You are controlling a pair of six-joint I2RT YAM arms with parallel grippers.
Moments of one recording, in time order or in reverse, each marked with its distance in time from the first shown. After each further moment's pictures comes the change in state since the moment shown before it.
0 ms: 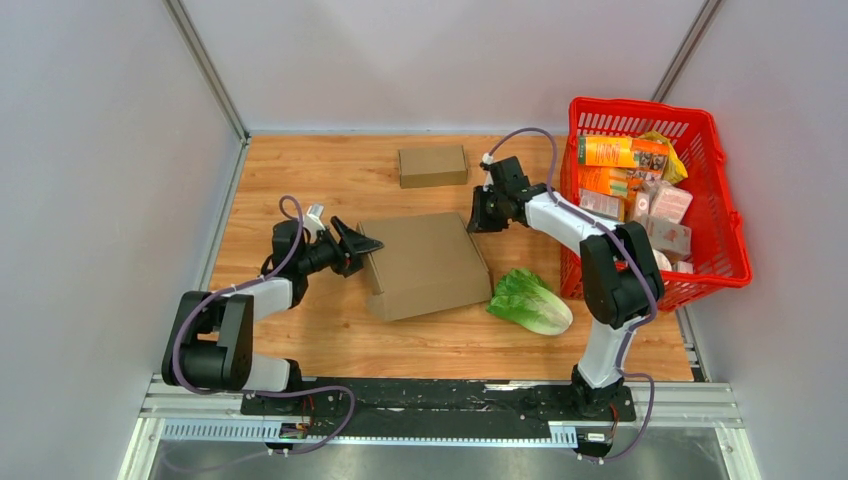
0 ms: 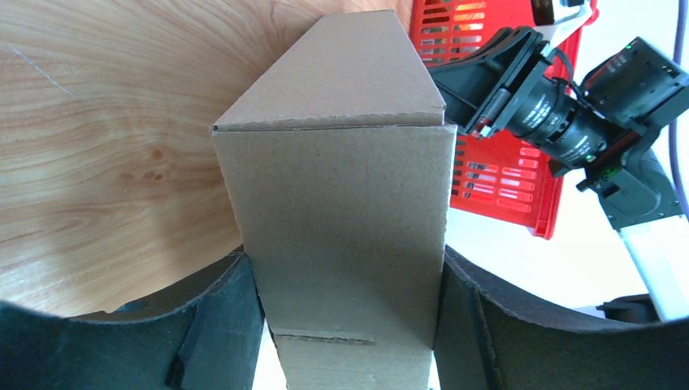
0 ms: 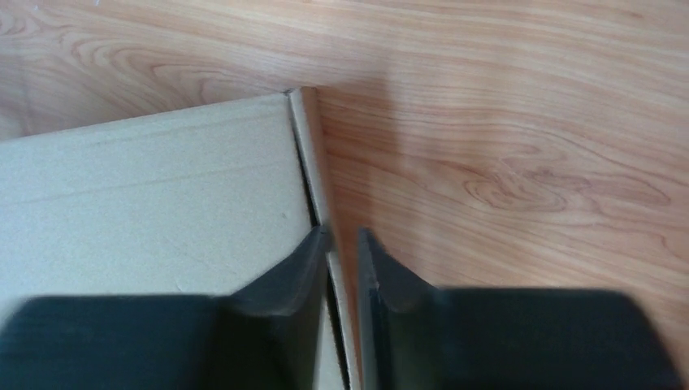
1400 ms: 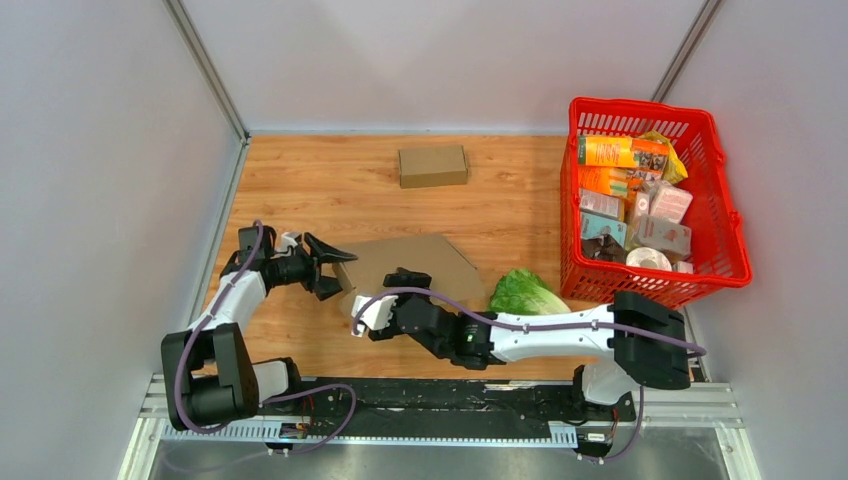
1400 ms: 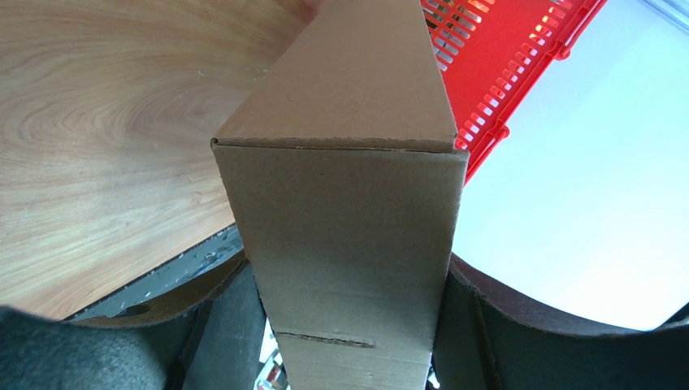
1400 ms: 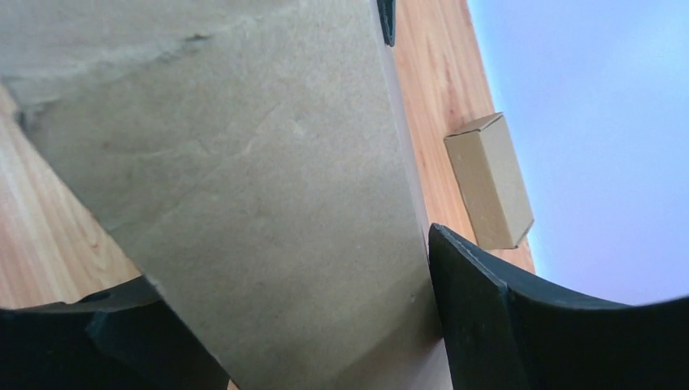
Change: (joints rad) left arm 0.266 -0.171 0.146 -0.904 0.265 0.026; right arm 0.961 -0.324 -0.381 0.549 0.748 -0.930
